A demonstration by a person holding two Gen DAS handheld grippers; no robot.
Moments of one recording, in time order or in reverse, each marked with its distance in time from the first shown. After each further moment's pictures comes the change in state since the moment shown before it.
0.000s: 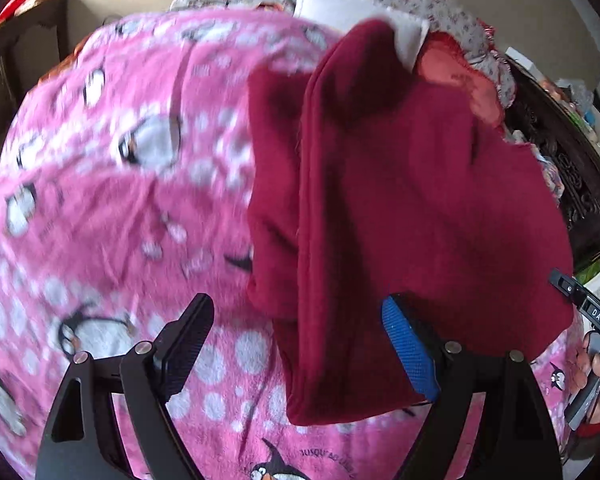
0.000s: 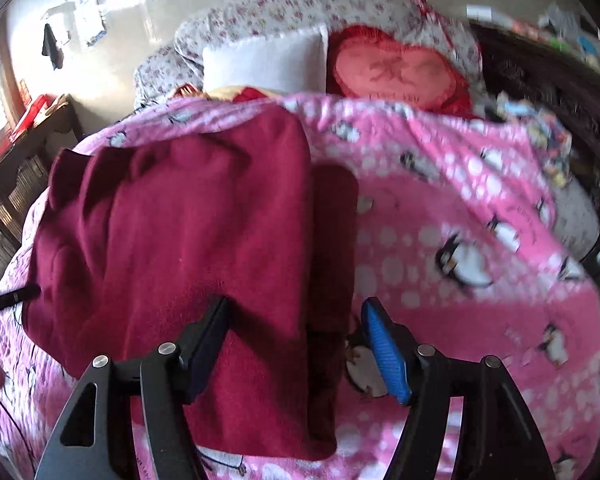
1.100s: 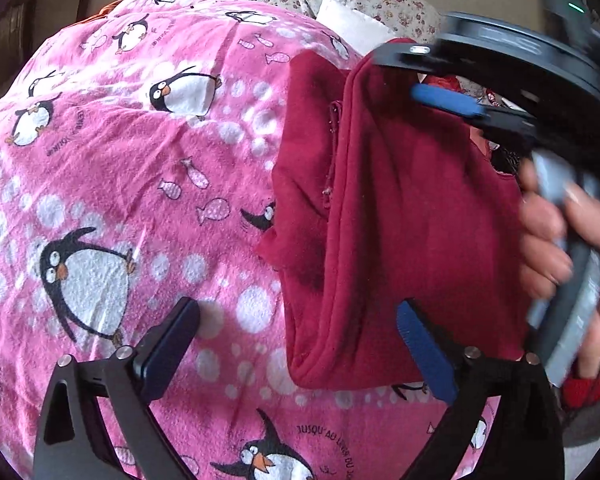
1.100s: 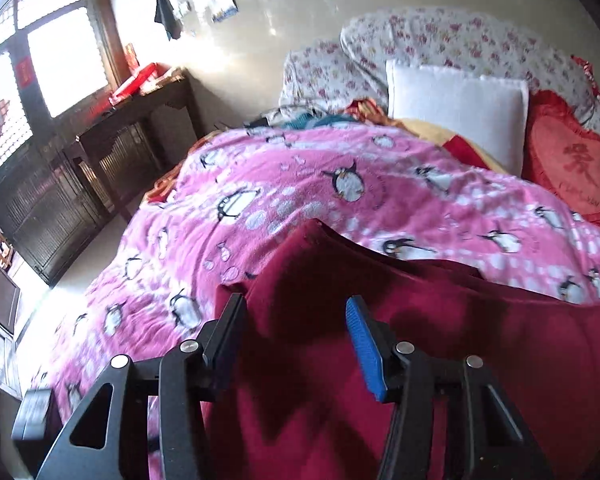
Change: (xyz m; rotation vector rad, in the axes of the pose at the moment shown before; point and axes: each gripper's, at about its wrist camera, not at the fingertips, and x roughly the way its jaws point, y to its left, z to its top) left arm -0.017 0.035 -0.039 -0.138 -0.086 -0.145; right arm 0.067 0.274 0.097 -0.275 -0.035 0.298
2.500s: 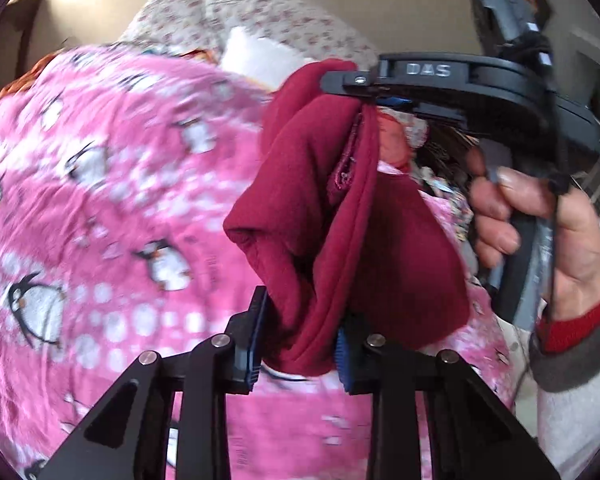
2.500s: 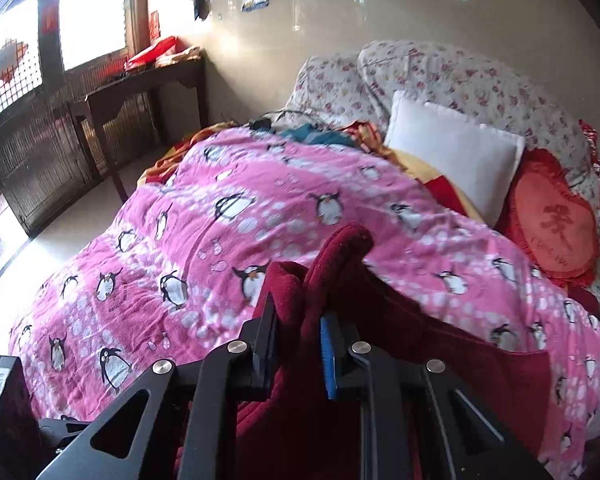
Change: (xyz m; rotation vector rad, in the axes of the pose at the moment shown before) left arm -0.034 -0.095 -0.009 0.193 -0.084 -0.203; right arm -0.083 -0.006 0.012 -0.180 -0.032 -0.094
